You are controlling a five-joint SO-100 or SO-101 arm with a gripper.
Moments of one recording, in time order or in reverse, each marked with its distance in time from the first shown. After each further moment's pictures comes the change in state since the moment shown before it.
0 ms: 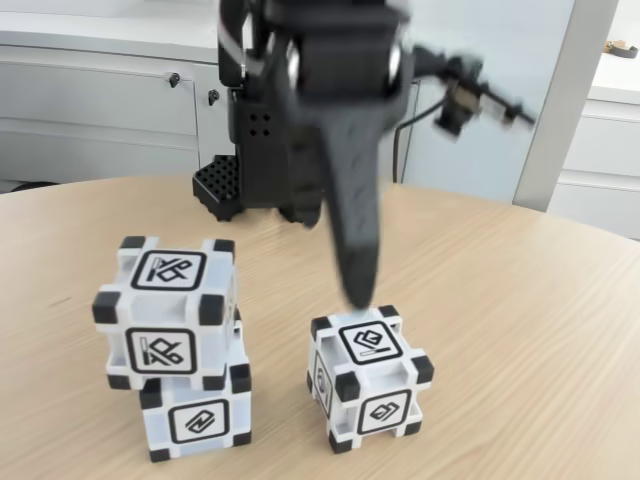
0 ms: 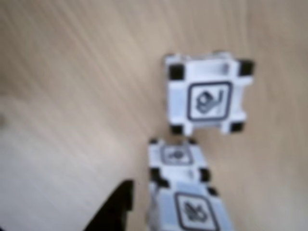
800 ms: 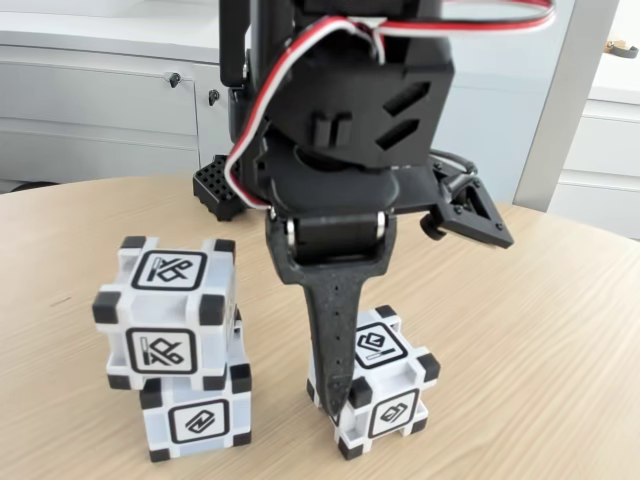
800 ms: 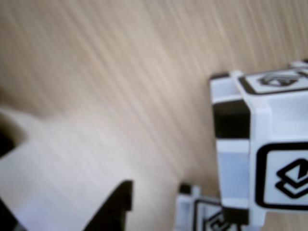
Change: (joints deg) arm -0.8 -16.6 -0.1 -2.8 1.8
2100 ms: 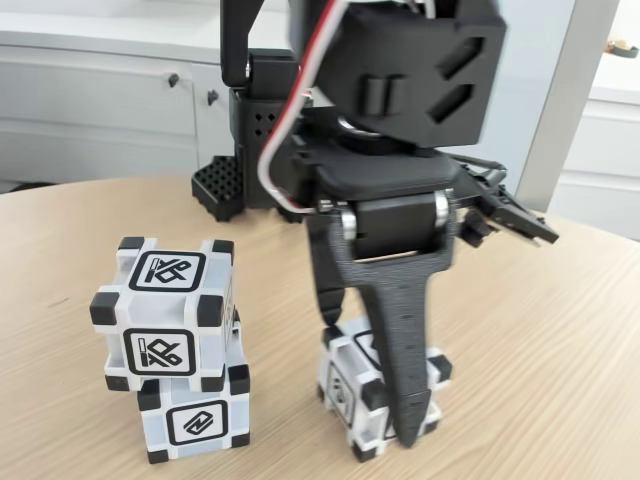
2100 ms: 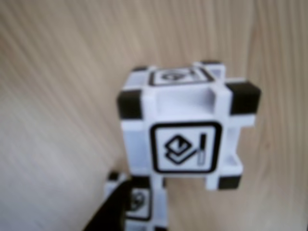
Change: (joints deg) arm -6.0 -0.3 -3.9 -8.7 -4.5
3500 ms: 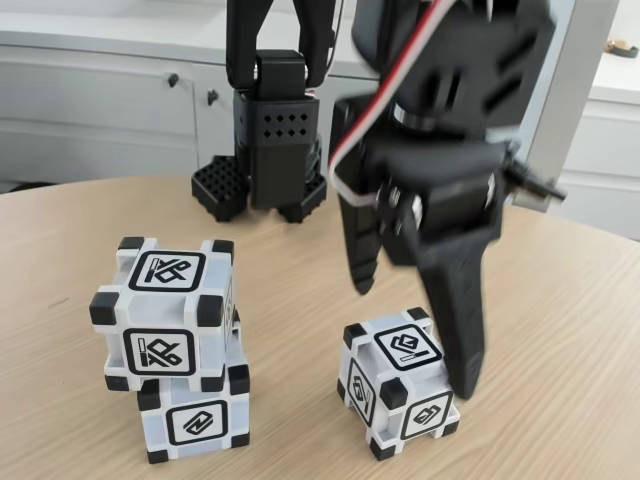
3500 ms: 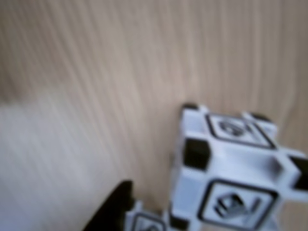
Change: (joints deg) arm -3.7 -0.6 0.7 5.8 -3.4
